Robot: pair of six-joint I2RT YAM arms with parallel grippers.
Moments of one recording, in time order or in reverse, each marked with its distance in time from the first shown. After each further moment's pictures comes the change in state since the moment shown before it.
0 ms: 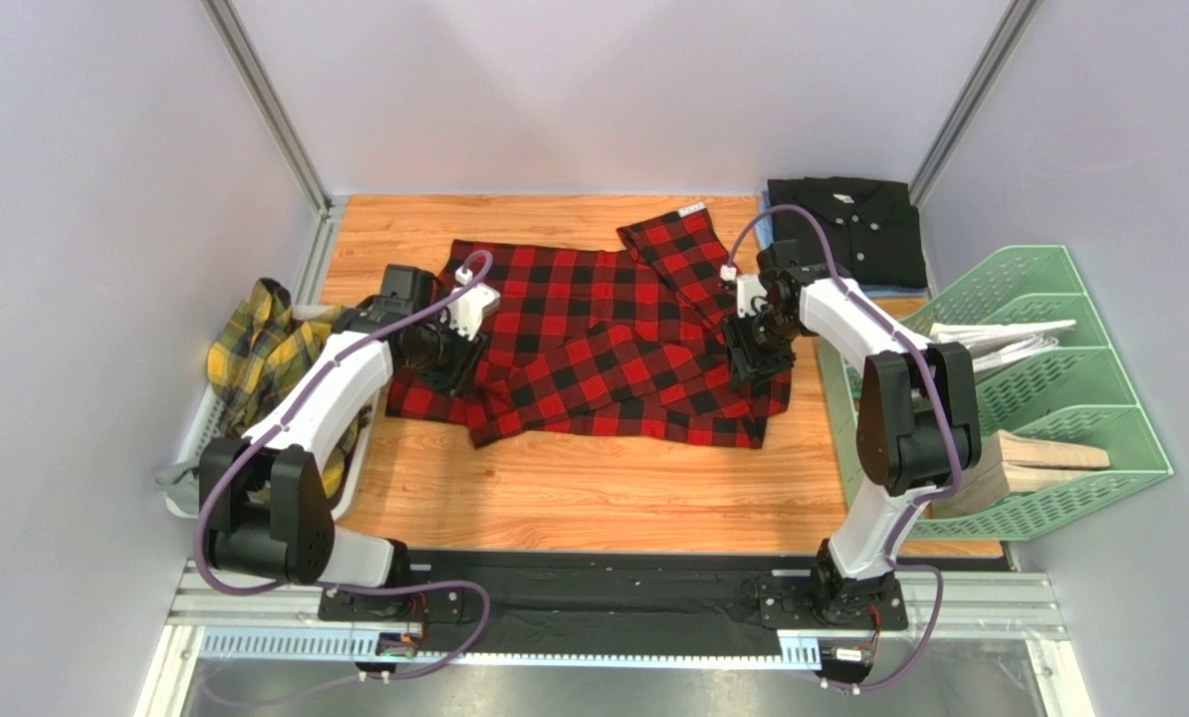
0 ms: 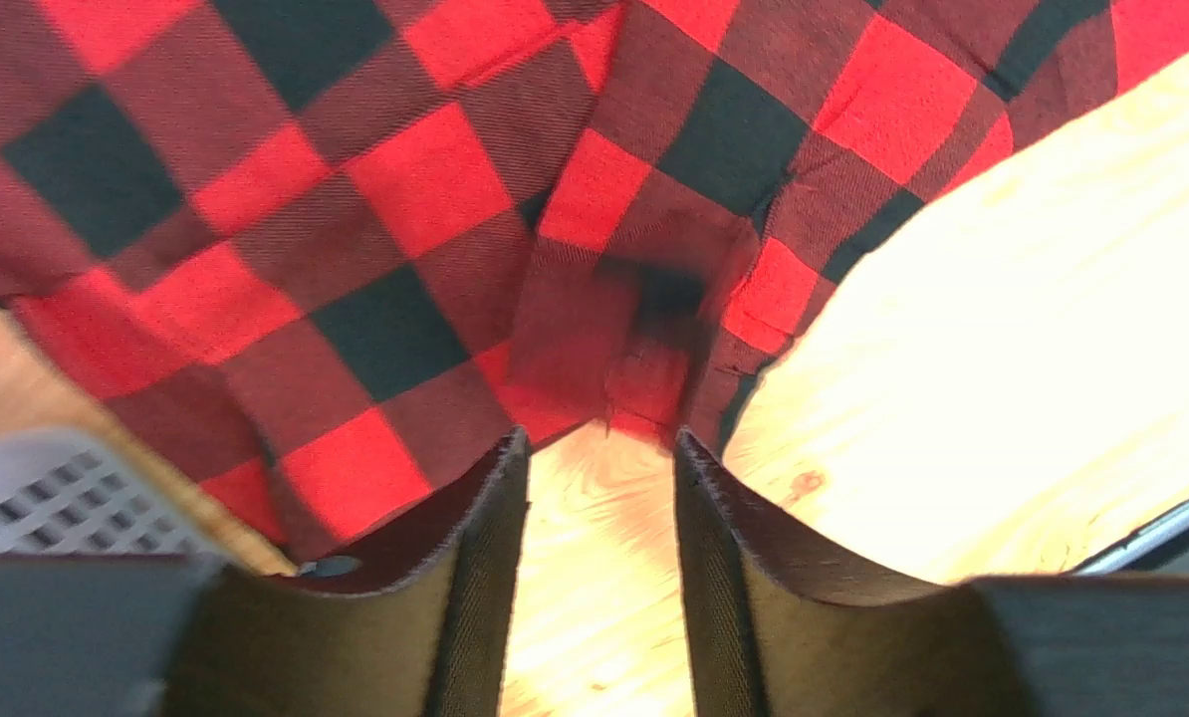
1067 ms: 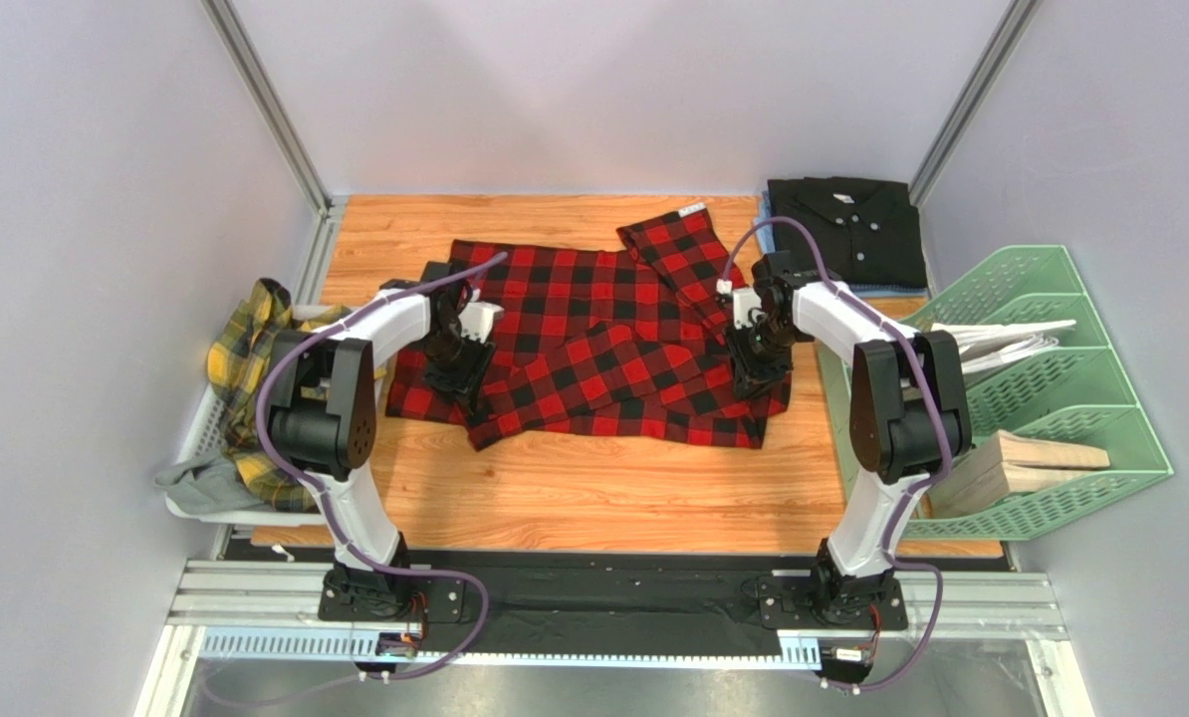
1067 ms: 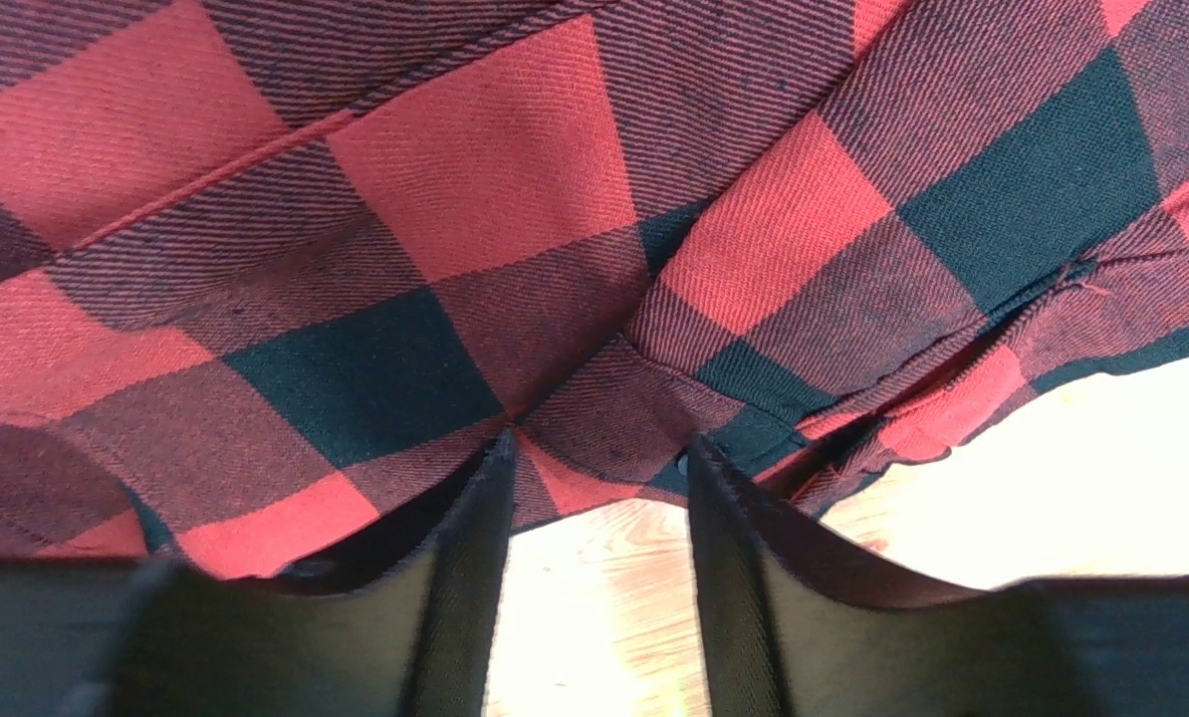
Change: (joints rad) left arm -0.007 0.423 0.183 -0.119 -0.150 -0.165; right arm 0.000 0.055 -0.017 0.006 0.000 -0.014
